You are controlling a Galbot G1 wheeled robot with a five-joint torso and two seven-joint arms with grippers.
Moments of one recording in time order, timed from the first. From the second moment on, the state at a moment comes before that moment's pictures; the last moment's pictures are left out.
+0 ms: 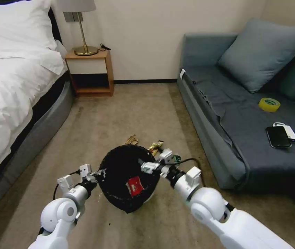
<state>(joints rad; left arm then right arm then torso) 1.37 -1.36 -0.67 -1.91 -0.72 0.52 0.06 -1.03 0.96 -0.05 1.98 0.44 -0.02 0.11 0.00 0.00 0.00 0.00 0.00</state>
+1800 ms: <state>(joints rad) 1.43 -1.36 -0.82 -2.02 -0.76 0.51 0.04 -1.41 1.18 0.26 2.10 0.14 0.05 0.15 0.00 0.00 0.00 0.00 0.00</state>
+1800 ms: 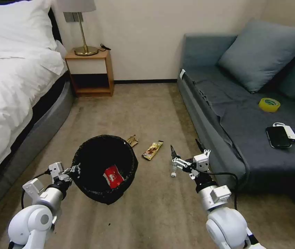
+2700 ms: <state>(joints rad) 1.42 -1.35 -0.84 -2.00 -0.78 0.51 0.04 -1.41 1.18 0.25 2.08 0.14 0.04 0.14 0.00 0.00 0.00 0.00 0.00</state>
